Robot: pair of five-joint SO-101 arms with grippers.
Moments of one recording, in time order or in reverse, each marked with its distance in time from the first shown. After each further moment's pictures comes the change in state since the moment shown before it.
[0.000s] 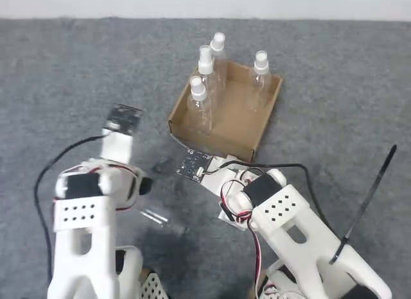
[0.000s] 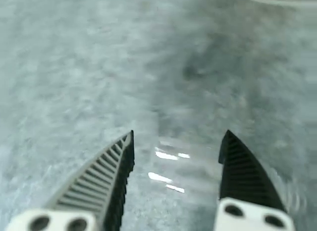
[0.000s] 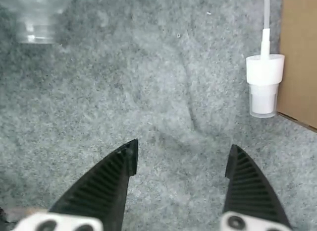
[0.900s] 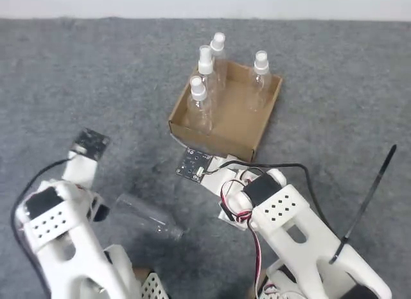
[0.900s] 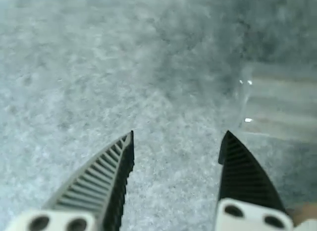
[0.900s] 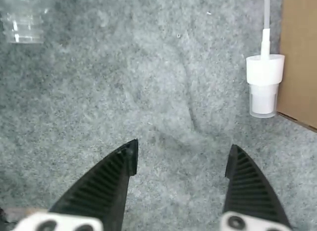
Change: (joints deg) left arm -27.0 0.7 5.8 -1.3 -34.6; right arm 0.0 0.0 0.0 0.0 0.0
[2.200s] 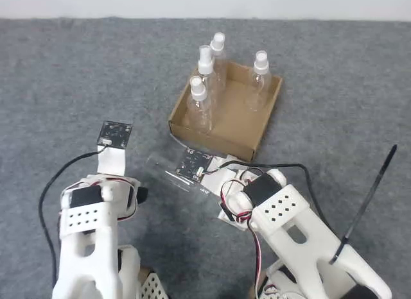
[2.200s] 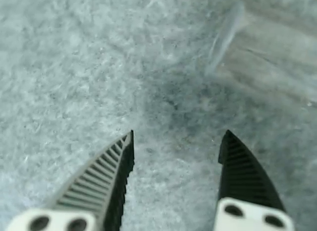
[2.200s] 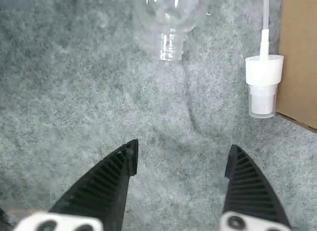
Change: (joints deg) left arm 21.9 0.0 9.3 -13.1 35.9; right arm -1.0 0.0 -0.9 0.0 -1.3
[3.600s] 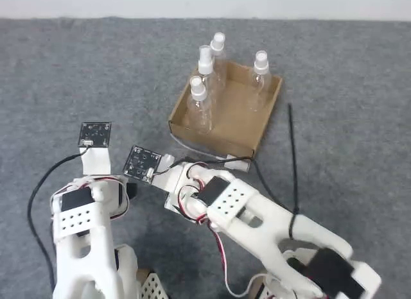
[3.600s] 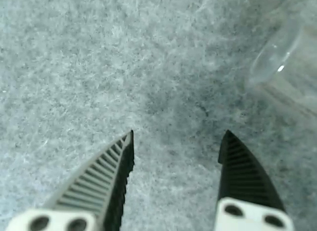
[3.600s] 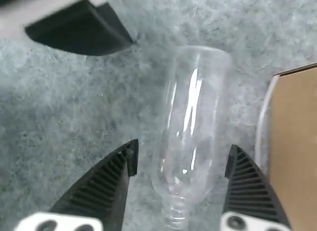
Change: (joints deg) left arm -6.1 0.0 0.0 -1.9 2.9; right arm -13.3 22.6 -6.8 -33.1 -5.0
